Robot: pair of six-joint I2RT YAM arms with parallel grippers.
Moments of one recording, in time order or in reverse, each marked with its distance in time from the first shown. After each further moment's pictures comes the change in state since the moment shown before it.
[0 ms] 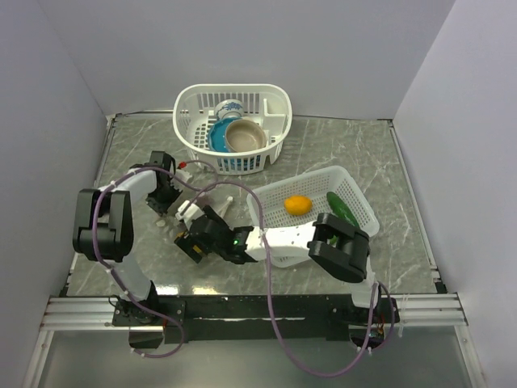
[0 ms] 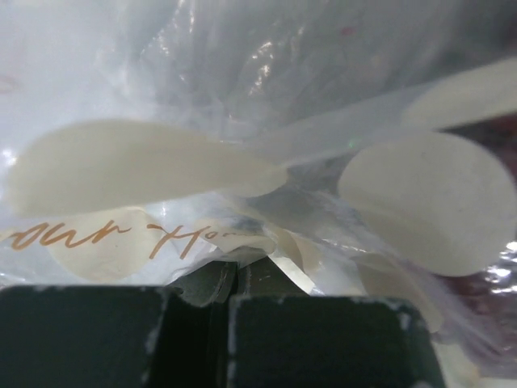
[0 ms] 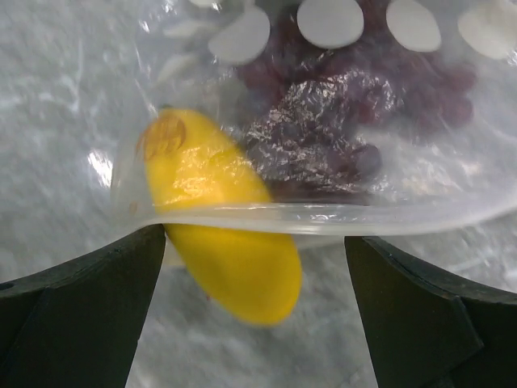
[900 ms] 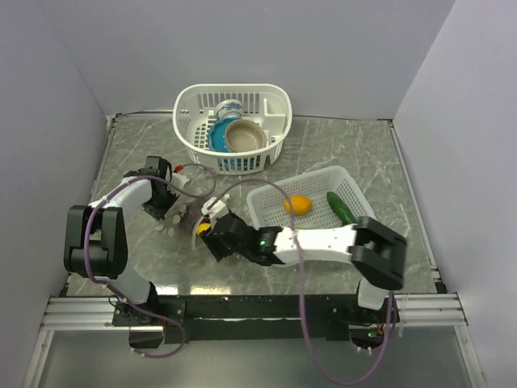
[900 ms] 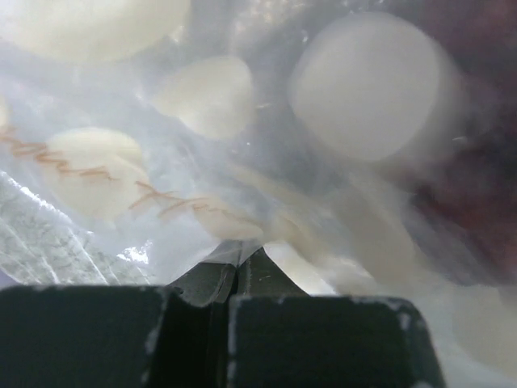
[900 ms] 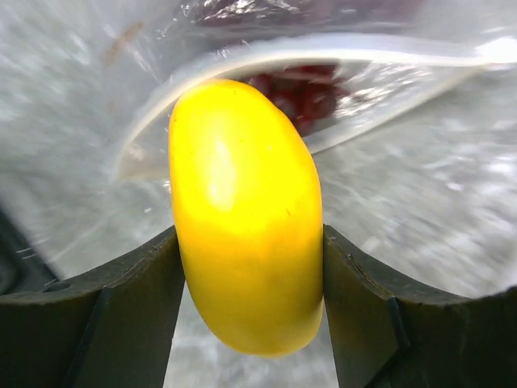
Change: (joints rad) left arm 0.005 -0.148 -0.100 -0.011 0.000 -0.015; right arm -0.019 -0.250 -0.210 -0.060 -0.032 0.157
